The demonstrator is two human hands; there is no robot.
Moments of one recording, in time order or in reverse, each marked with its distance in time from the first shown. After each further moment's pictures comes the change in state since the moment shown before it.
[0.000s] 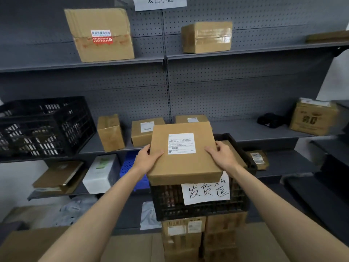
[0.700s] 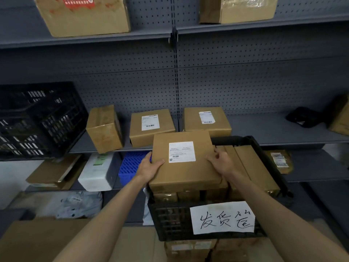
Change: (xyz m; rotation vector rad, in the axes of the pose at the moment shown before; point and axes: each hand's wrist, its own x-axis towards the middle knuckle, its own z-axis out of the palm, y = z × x) left_hand 0.163 -0.065 0.027 0.045 -0.036 -0.219; right_hand 0.160 0.043 0.084 -0.060 -0.179 0.121
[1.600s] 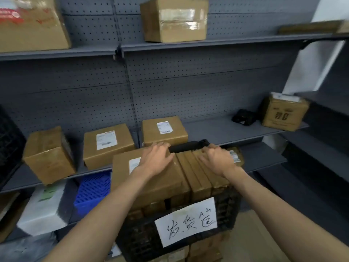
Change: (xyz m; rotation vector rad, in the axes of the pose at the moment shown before) left_hand -0.019 0.135 0.098 0.836 -0.075 0.733; right_hand -0.027 0.014 -0.113 -0.954 0.166 -0.182
